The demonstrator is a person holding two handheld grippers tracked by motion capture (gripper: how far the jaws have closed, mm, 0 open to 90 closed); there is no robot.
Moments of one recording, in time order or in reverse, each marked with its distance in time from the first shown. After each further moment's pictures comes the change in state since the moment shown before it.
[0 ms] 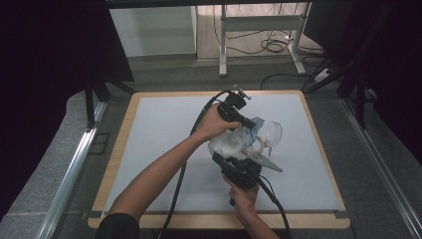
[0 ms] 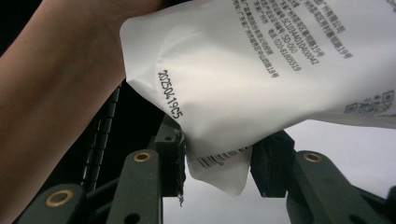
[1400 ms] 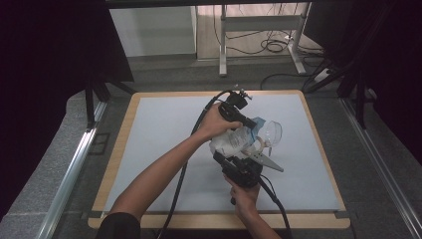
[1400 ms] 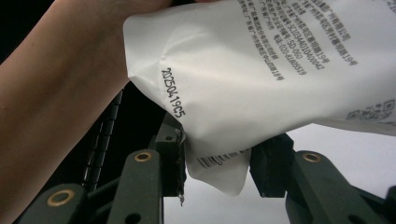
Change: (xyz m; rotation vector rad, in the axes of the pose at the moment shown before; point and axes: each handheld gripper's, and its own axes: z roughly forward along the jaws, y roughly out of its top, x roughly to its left) left arm 0.000 0.002 0.002 0.002 0.000 0.010; right arm 0.000 0.003 -0.001 -0.009 -0.006 -0.019
